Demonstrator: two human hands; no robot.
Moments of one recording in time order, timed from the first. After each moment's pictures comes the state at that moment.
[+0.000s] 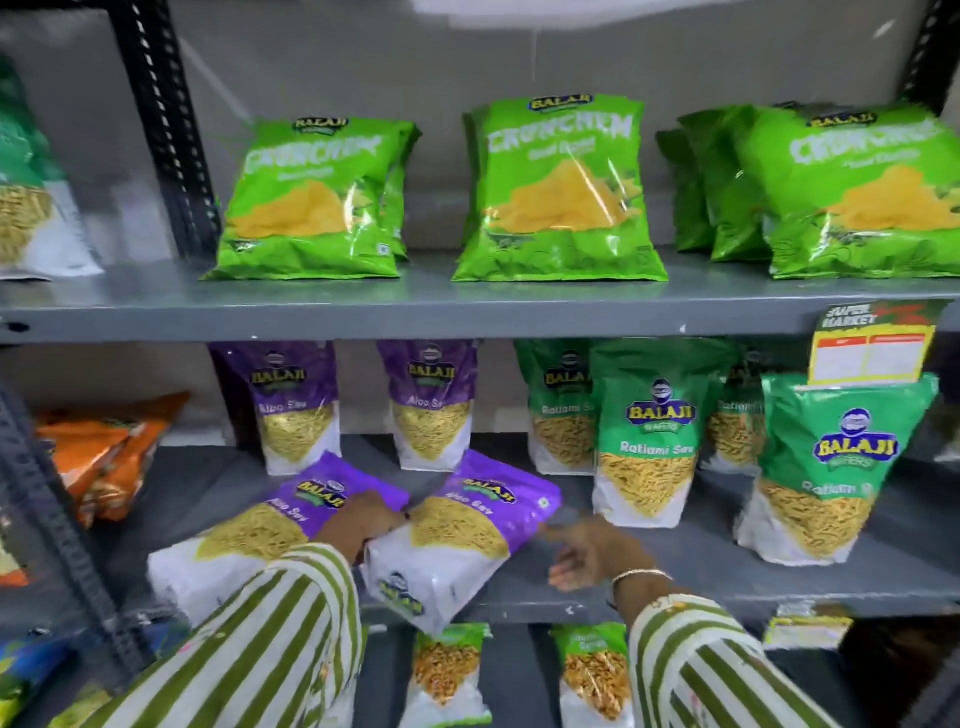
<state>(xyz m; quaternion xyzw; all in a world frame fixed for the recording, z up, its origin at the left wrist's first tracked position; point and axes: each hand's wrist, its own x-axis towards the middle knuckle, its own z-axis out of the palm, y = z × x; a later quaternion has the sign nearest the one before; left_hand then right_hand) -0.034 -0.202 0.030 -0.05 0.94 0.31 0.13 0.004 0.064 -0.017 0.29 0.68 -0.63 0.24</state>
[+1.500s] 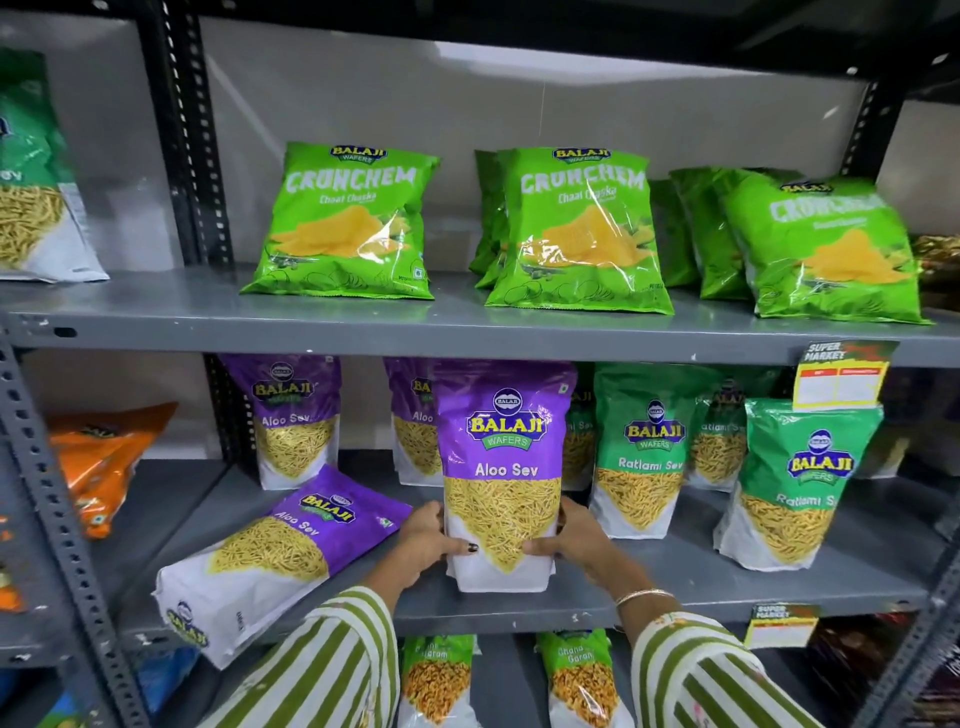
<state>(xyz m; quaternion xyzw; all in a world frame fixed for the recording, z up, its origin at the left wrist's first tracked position) -0.018 -0.174 0.009 0.05 0.77 0.62 0.15 0.030 0.031 0.016 0.09 0.78 -0.62 0.00</state>
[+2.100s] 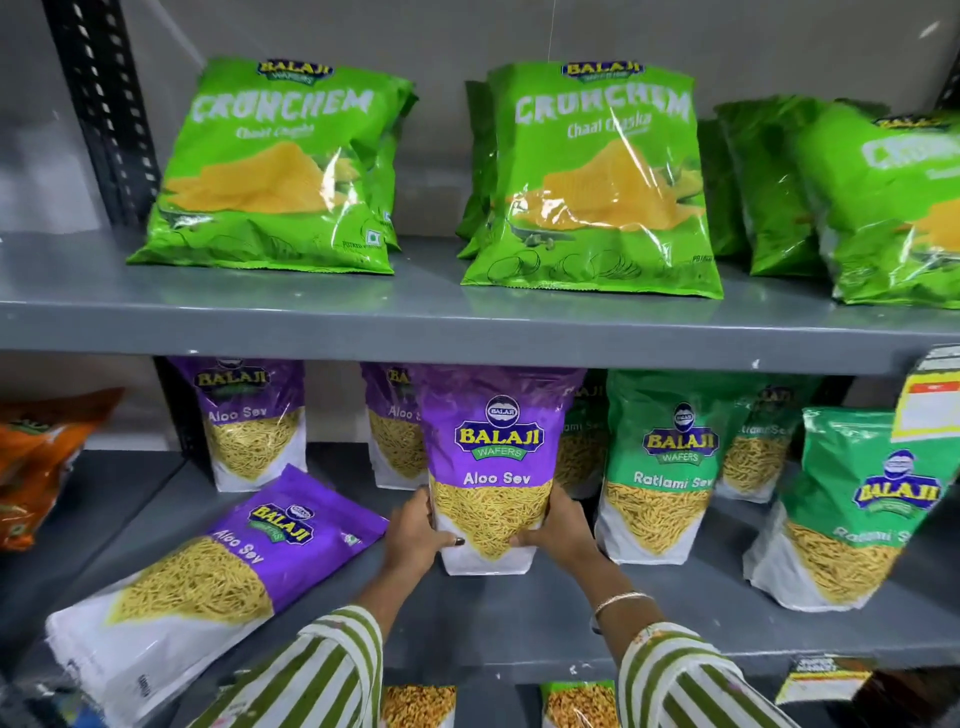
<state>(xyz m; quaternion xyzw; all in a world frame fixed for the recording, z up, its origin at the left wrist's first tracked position) -0.102 -0.136 -0.038 0.03 0.84 0.54 0.01 -0.060 0.056 -0.014 0.07 0.88 -0.46 -0.07</state>
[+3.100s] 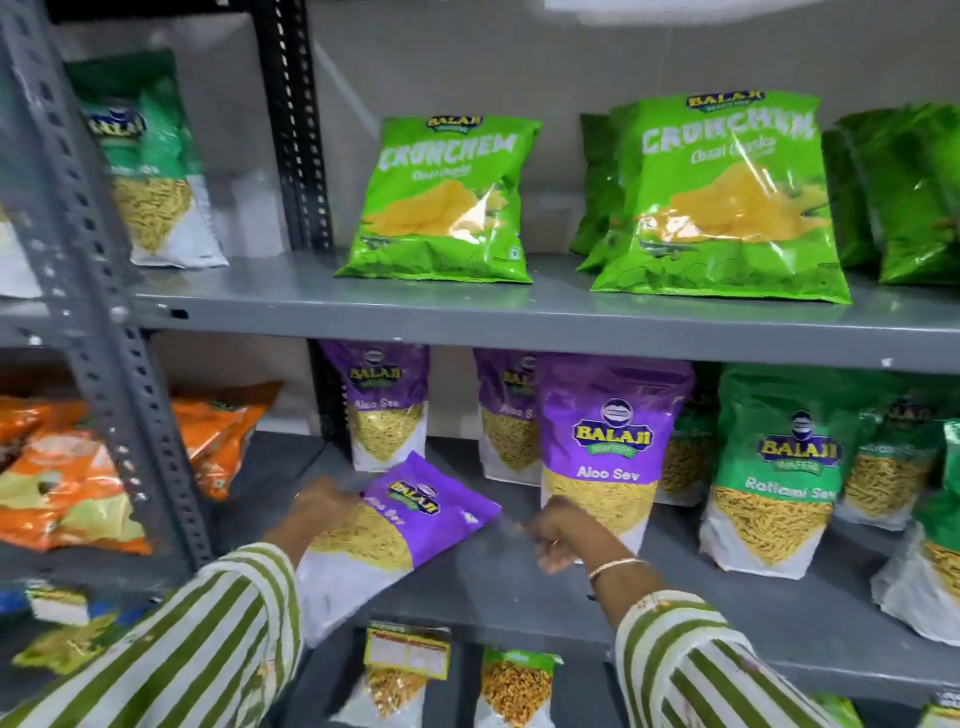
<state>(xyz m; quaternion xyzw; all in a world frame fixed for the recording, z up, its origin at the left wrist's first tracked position) -0.079 -0.373 0.019 -0.14 0.93 0.34 0.03 -0.058 -0.083 0.015 0.18 0.84 -0.45 0.23</state>
